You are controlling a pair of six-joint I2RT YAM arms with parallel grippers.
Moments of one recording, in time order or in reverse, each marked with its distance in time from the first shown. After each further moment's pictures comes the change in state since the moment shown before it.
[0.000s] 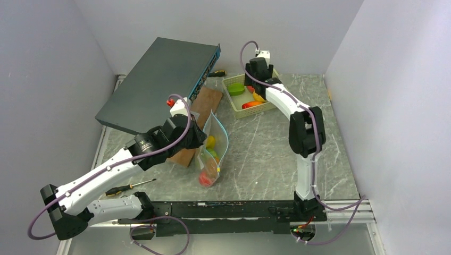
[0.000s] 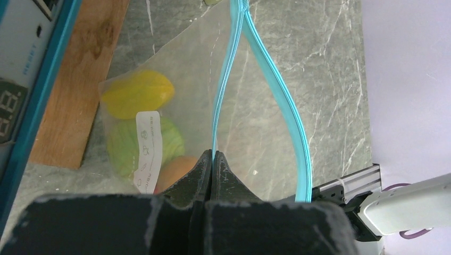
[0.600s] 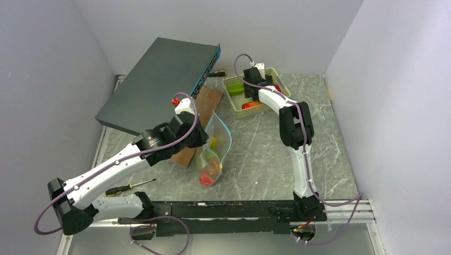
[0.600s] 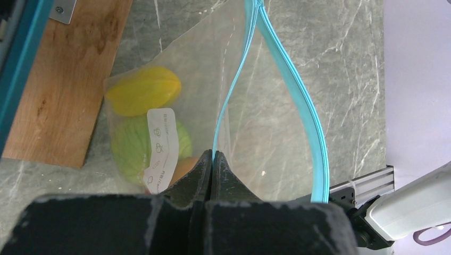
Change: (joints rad) left arm 0.011 0.068 0.018 -0.011 0.013 0.000; right arm -0.008 0.245 0.138 -0.180 0.158 -0.043
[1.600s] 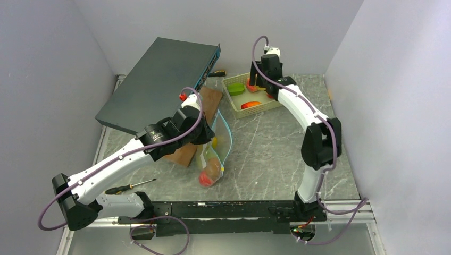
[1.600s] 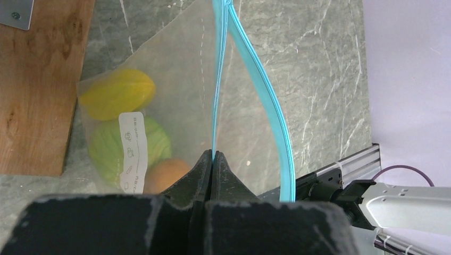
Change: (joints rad) left arm 0.002 0.064 0.086 -0.004 0.091 0.045; right arm -0.024 -0.393 -0.181 0.017 -0.251 0.040
